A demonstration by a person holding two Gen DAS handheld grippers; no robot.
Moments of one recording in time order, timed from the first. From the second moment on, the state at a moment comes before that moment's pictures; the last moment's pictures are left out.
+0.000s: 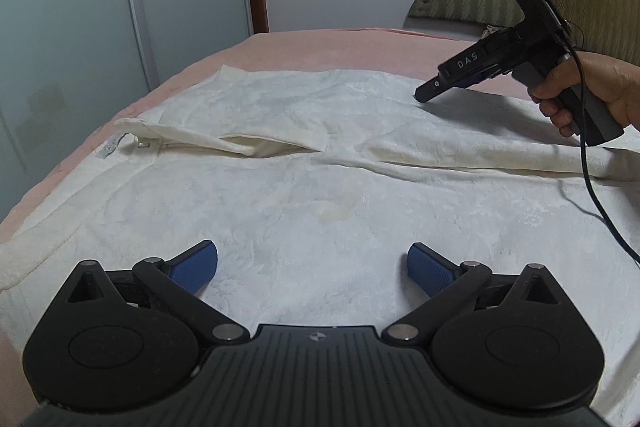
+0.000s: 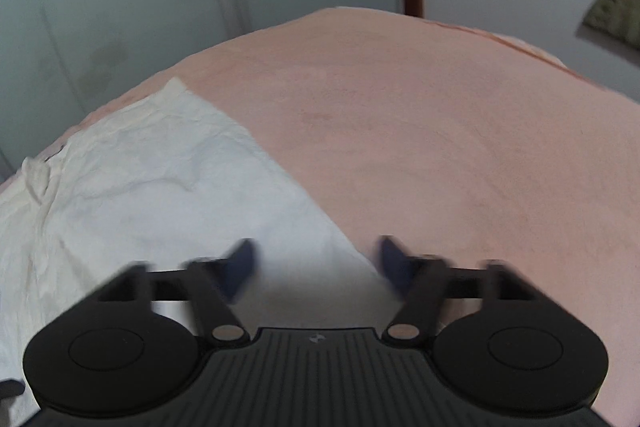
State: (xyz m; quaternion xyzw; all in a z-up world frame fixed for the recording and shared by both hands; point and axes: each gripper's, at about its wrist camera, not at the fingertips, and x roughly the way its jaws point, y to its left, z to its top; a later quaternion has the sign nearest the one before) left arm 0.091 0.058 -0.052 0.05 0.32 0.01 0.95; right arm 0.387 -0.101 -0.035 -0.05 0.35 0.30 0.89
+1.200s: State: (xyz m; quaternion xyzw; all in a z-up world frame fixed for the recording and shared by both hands) left arm 0.152 0.221 0.001 -0.25 0.35 0.09 0.90; right arm 0.411 -0.097 -0.048 0.02 0.34 0.34 0.88
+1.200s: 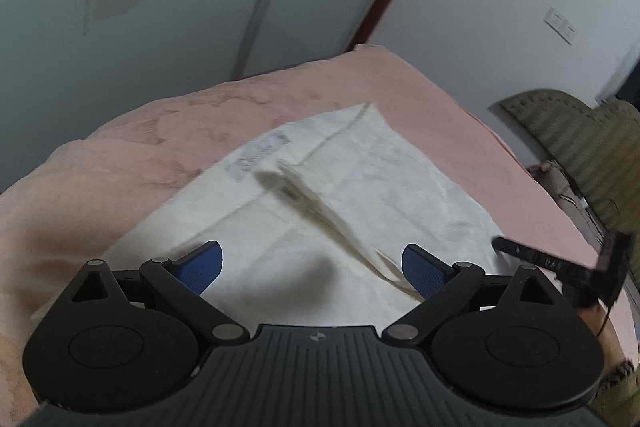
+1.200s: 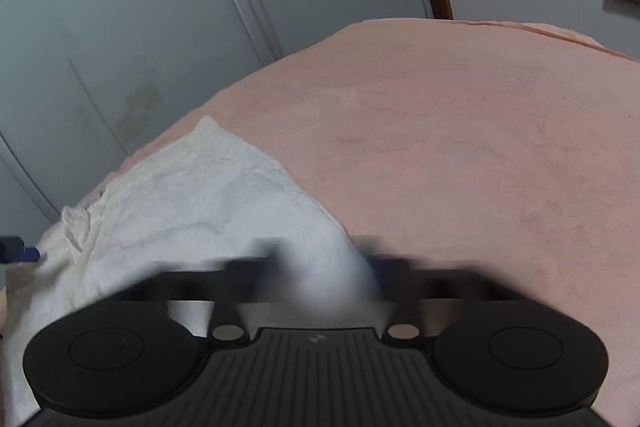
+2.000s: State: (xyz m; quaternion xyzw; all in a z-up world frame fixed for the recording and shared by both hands) left arm 0.317 0.171 0.024 -0.25 0.35 0.03 0.90; right arm 0.224 -0.027 -0.050 -0.33 0.15 0.36 0.86
